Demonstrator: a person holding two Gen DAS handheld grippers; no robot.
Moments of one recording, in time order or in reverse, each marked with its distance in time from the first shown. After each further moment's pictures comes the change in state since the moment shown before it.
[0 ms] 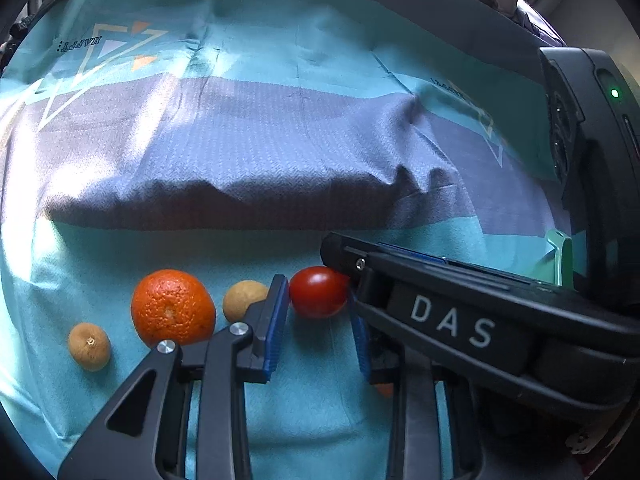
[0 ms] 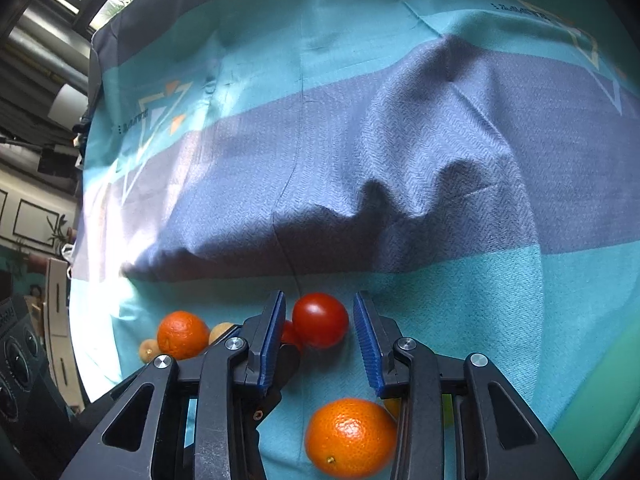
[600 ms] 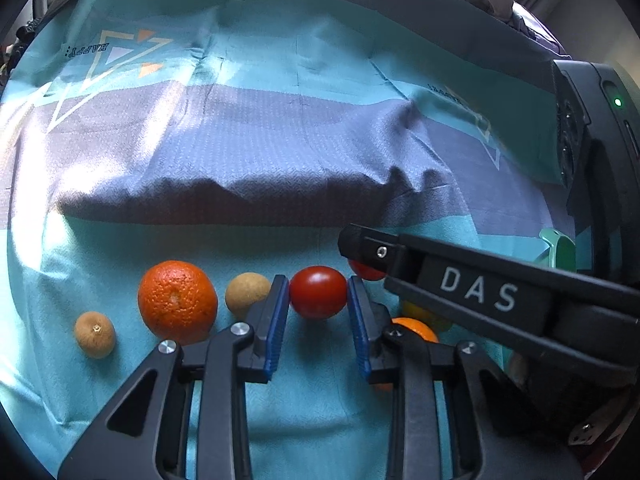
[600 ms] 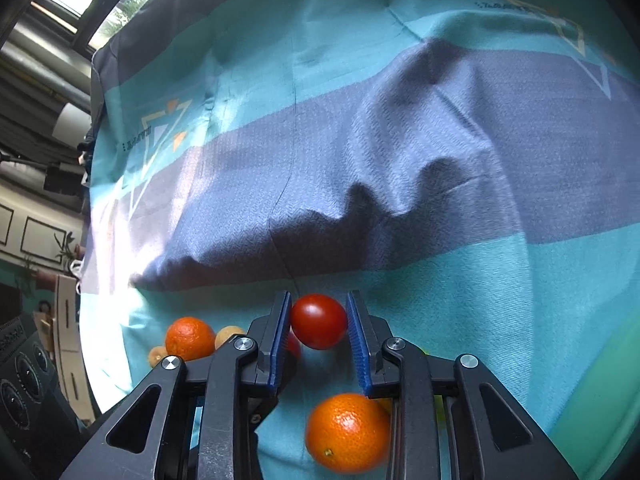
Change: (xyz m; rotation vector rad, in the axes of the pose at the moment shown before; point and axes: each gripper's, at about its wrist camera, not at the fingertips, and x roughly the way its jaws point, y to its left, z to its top) left arm -0.013 -0.005 -0.008 0.001 -0.041 0.015; right arm -0.011 -0.008 -0.004 0.043 -0.052 0.029
